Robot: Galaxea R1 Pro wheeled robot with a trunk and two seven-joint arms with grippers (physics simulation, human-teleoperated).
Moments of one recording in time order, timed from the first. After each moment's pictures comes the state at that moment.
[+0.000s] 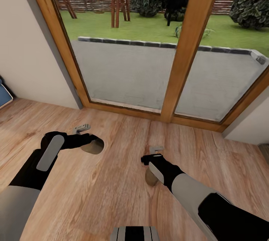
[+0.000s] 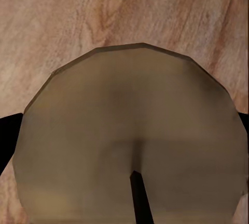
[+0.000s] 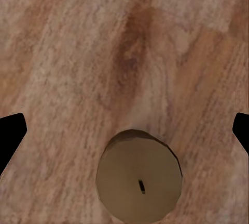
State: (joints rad) left arm -0.75 0.25 -0.15 -1.29 0.91 0.99 0.37; right arm -0.95 0.17 0.59 -0.32 -0.51 0.29 -0.30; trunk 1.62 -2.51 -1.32
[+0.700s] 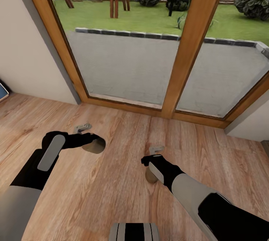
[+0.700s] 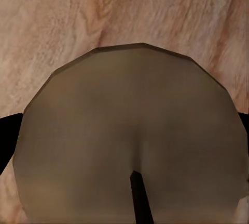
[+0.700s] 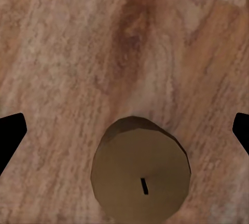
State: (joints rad) left arm -0.75 0.24 -0.15 -1.31 0.90 0.99 0.36; right arm -0.95 0.17 0.59 -0.32 -0.50 0.32 -0.30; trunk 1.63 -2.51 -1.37
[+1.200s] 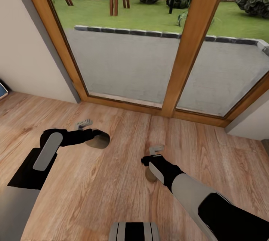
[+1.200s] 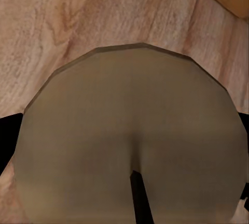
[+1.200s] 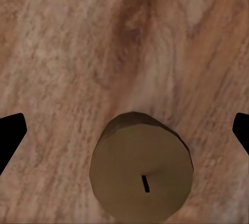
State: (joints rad) left arm -0.75 0.24 -0.15 -1.38 0.99 1.00 0.35; right arm -0.95 0.17 0.59 -0.32 -0.50 0.33 -0.30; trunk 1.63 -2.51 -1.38
